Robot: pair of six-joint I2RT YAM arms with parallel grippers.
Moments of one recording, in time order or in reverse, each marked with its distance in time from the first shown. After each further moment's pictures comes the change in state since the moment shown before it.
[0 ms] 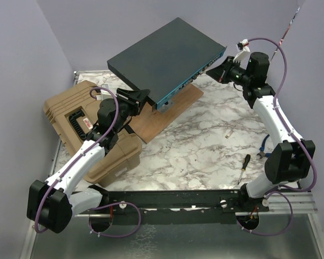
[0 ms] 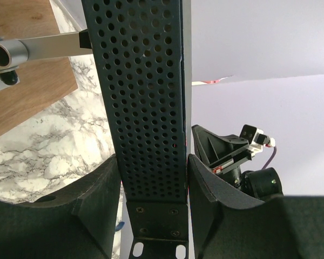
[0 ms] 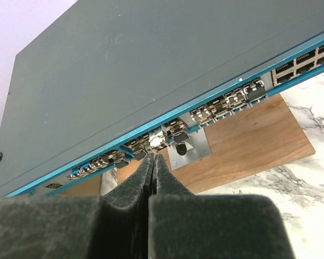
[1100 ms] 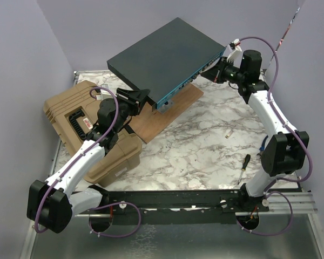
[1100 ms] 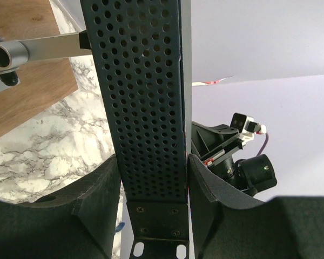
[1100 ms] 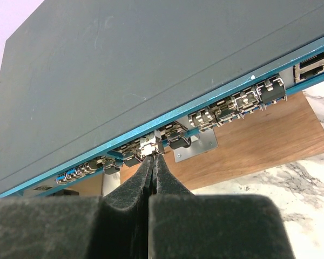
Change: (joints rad) left arm 0.000 0.000 0.002 -0.001 0.000 0.002; right arm 0.037 0.097 0.070 -0.029 -0.032 -0.003
